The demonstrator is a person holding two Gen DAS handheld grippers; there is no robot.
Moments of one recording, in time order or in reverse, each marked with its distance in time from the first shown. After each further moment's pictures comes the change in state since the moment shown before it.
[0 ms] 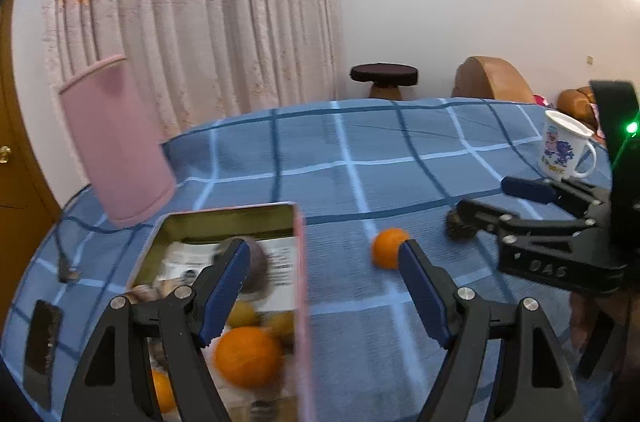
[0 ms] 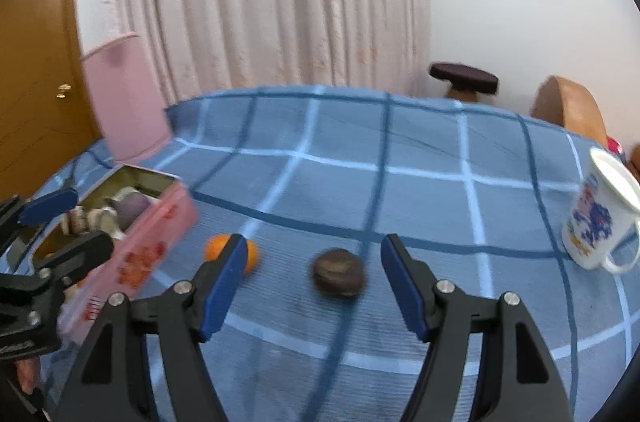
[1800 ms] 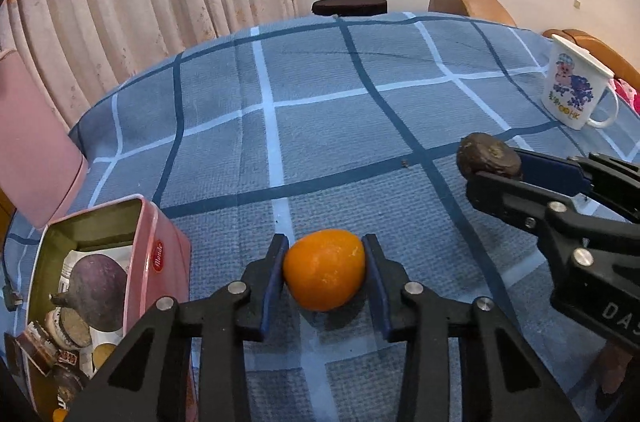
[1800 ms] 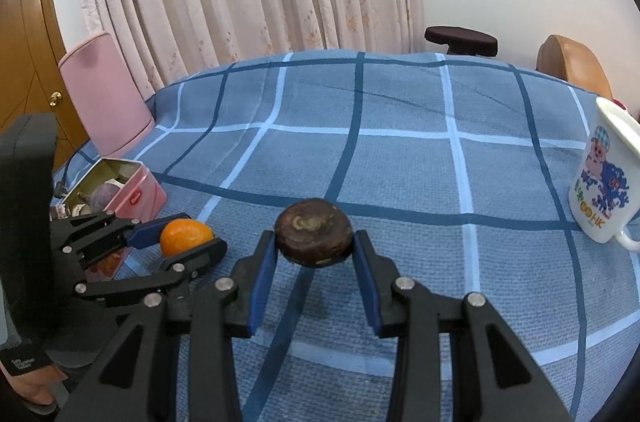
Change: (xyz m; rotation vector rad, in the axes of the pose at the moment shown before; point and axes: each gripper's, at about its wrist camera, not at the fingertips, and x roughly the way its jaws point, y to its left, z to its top) left arm 0.098 -0.062 0.009 0.100 0.238 -0.071; right arm 0.012 -0.037 -0.008 0.064 0.073 0.058
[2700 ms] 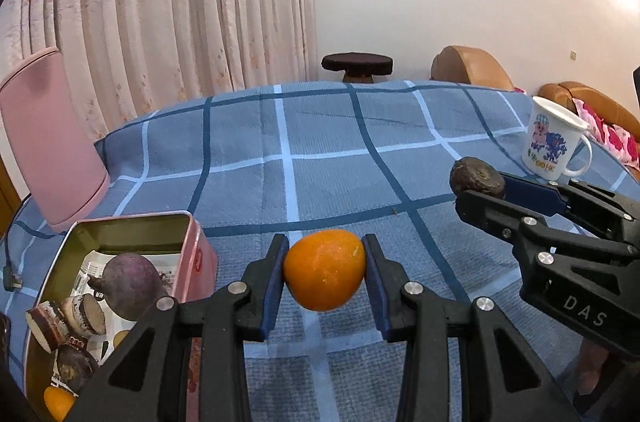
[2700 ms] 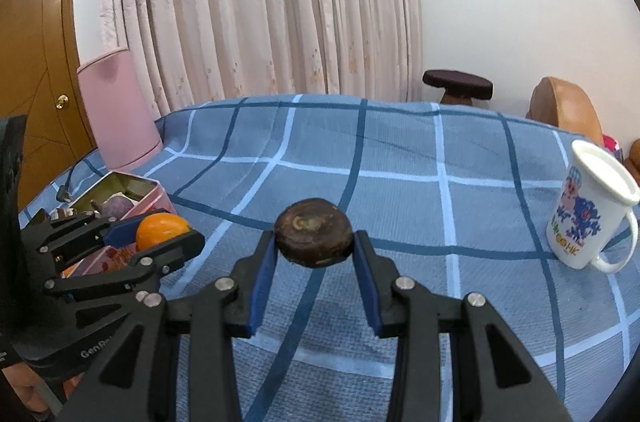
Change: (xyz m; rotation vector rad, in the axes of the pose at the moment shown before) left arm -0.046 0.012 -0.010 -0.089 -0.215 -0.016; right arm -0.028 0.014 -0.004 -0.078 -0.164 -0.042
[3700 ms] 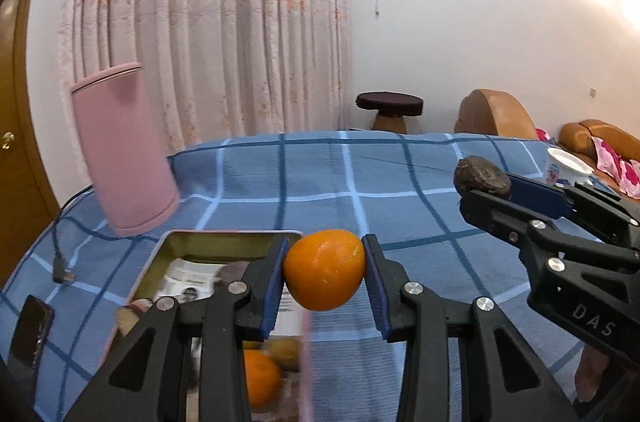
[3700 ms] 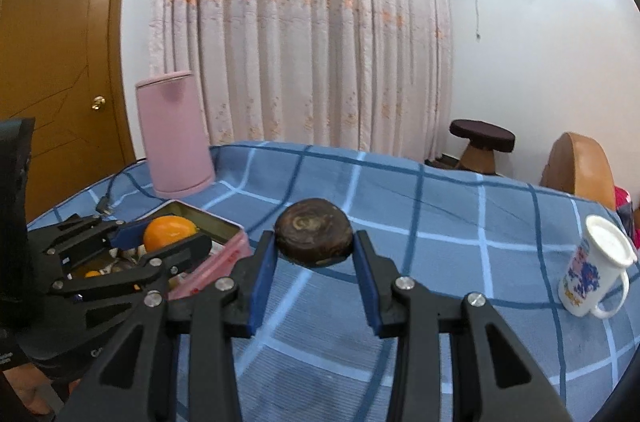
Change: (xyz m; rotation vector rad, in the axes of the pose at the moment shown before) left arm -0.071 0.058 -0.006 -0.076 -0.133 0.101; right arm -0.031 0.082 0.028 -0.120 -0.125 0.082
